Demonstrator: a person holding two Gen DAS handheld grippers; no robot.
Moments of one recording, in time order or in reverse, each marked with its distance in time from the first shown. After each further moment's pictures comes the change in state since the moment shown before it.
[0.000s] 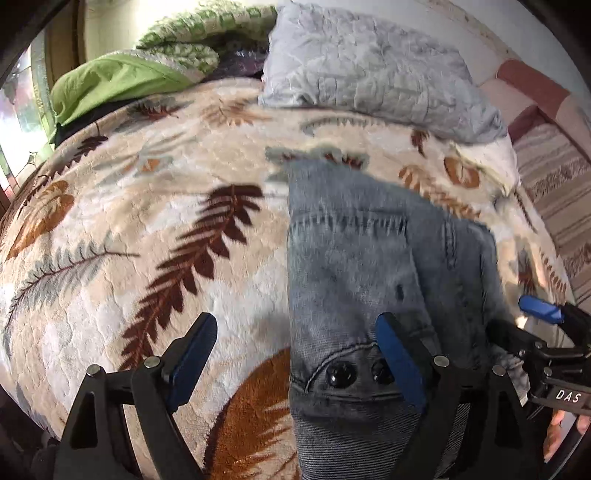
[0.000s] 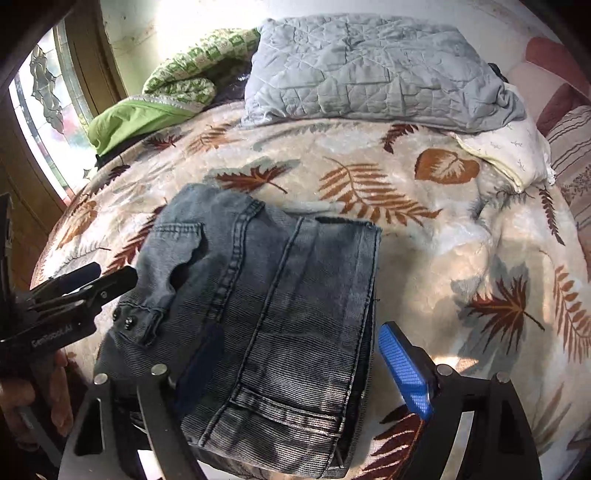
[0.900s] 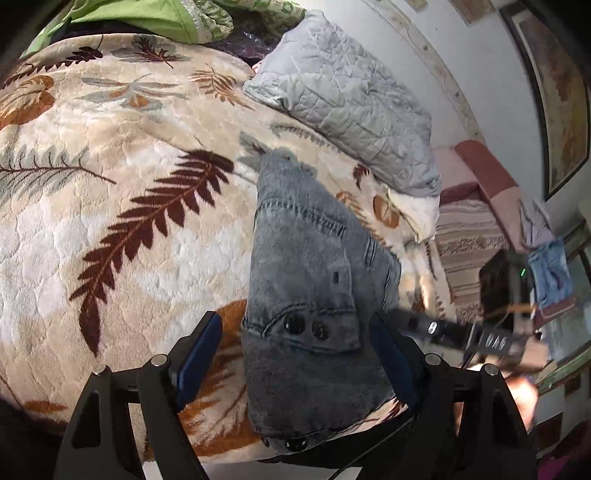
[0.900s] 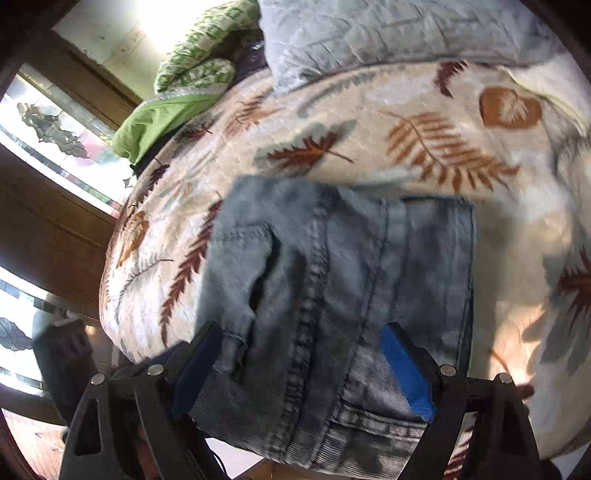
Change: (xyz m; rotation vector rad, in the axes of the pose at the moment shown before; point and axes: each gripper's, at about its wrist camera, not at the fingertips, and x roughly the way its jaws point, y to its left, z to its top) left arm -0.037 0.059 -0.018 -0.334 -0.083 -0.497; right arm 0.023 0.003 0.027 0.184 0.213 0.317
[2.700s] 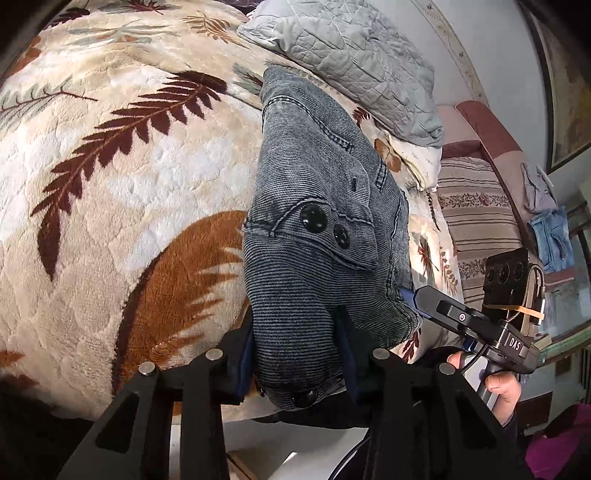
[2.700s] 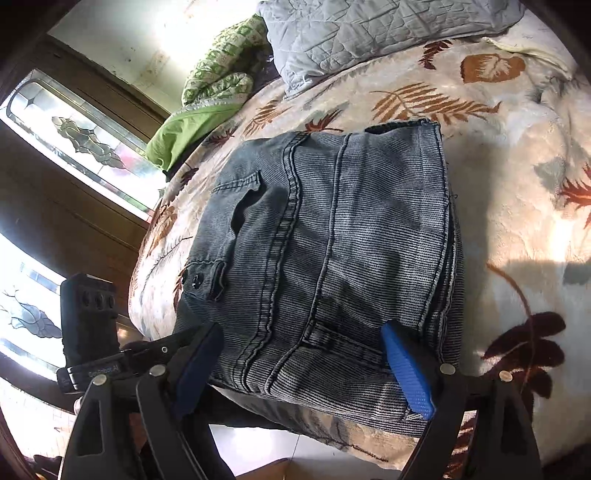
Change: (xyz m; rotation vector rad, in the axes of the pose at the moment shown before) left arm 0.031 0.000 -0.047 0.007 0.207 -0.017; right arm -0.004 -0.034 -0.052 -0.018 -0.113 0.182
